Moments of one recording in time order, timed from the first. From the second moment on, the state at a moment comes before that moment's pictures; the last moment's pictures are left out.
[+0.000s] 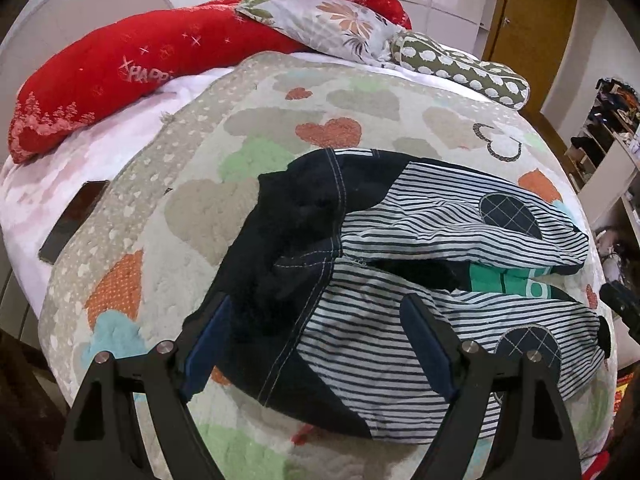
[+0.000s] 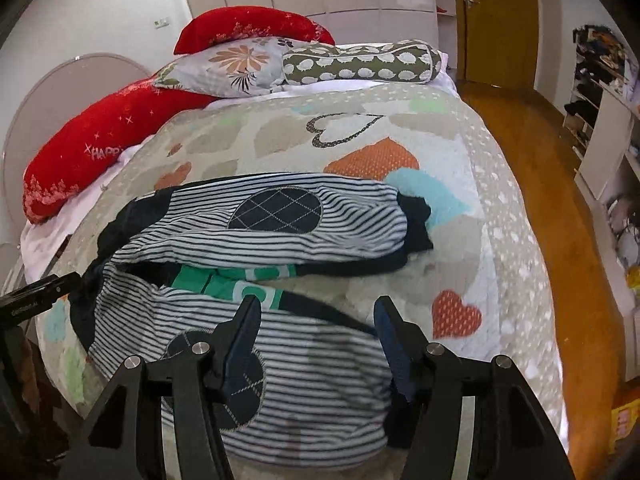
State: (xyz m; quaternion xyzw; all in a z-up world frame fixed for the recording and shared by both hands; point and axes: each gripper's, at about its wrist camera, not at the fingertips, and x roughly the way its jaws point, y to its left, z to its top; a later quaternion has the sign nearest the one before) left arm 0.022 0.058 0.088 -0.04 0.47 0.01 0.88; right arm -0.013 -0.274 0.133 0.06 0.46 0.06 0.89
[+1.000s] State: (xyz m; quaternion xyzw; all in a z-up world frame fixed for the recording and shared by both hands) left arm 0.212 0.007 0.039 0.08 0.54 -0.20 0.81; right arm 0.178 -0.240 0.071 -0.08 0.56 0.13 0.82
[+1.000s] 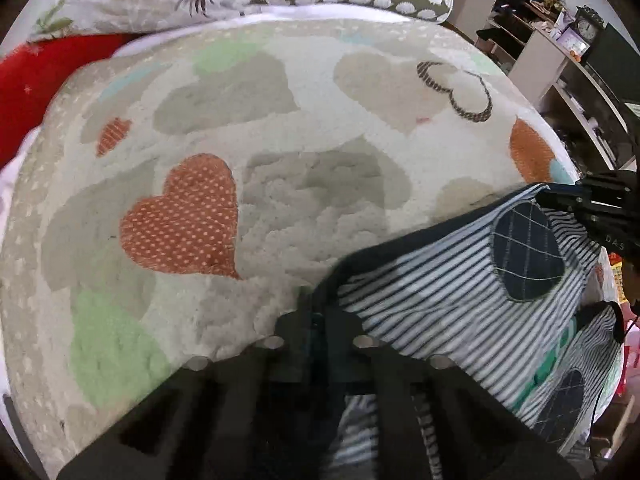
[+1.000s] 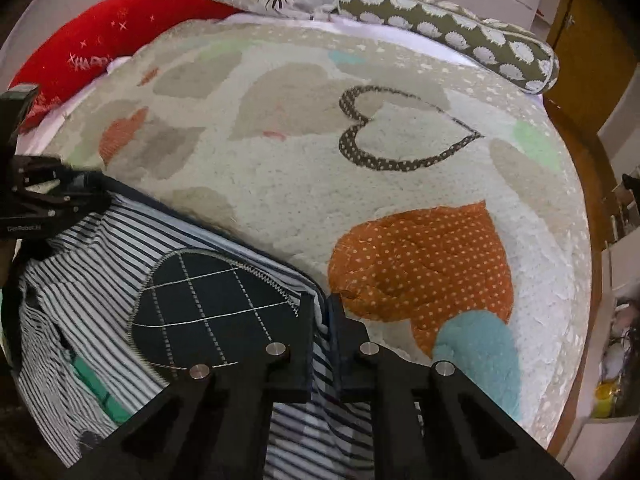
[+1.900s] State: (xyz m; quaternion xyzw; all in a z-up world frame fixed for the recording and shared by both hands) left arm -0.044 0.089 0.049 -0.03 0.49 -0.15 0.86; right arm -0.101 -0.205 0.097 -0.04 0.49 0.13 0.86
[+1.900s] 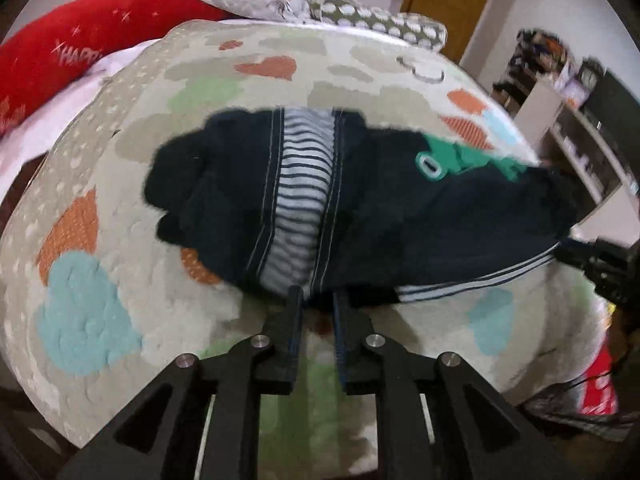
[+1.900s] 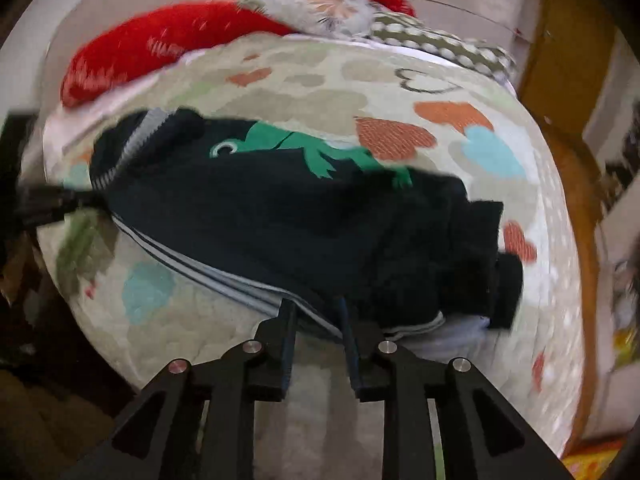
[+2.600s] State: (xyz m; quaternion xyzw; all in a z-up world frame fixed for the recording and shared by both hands) left arm -0.031 0.063 0.084 -0.04 0.46 -0.14 0.88; right arm -0.086 -0.310 0.123 0.18 0.37 -0.02 0.91
